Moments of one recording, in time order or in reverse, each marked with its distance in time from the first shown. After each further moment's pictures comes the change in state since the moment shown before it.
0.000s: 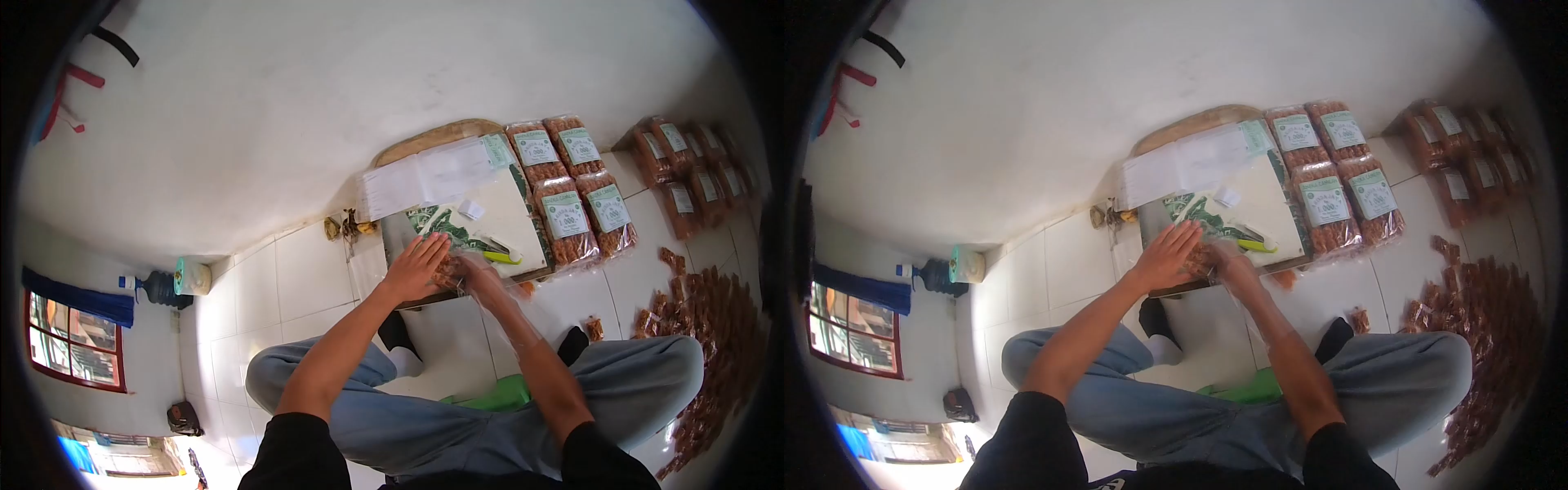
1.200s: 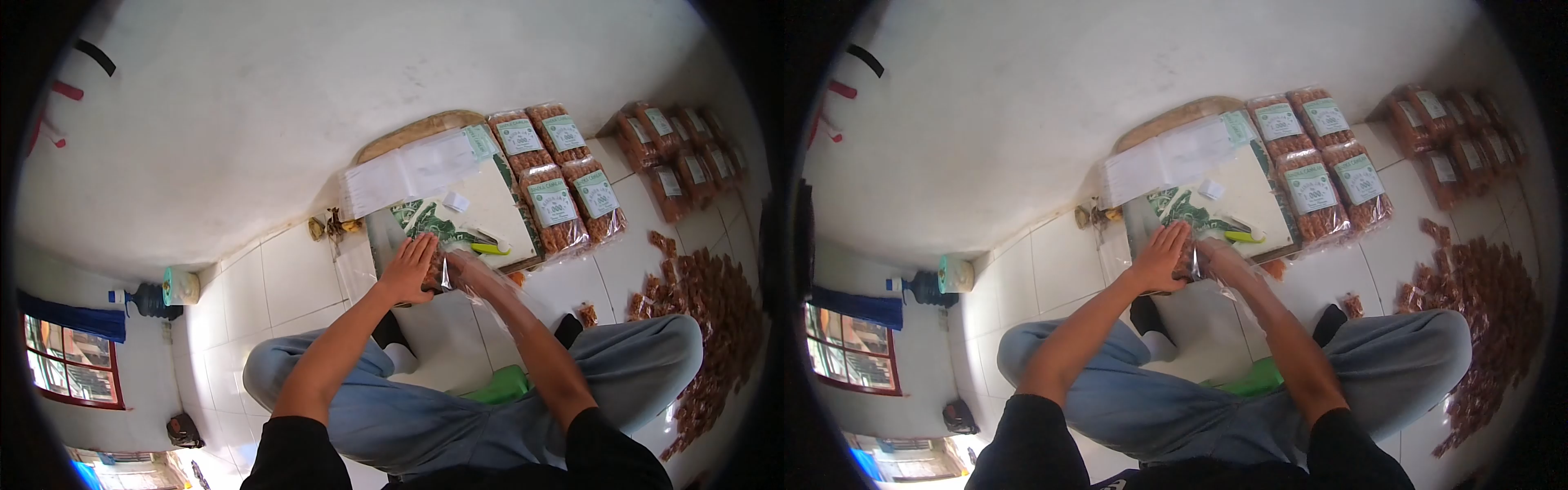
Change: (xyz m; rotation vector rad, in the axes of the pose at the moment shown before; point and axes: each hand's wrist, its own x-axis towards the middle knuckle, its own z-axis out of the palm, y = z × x) left_hand 0.002 0.002 0.030 -0.055 -0.178 -0.086; right_hand 0.006 0.014 -0.003 -0.070 -0.161 -0.124
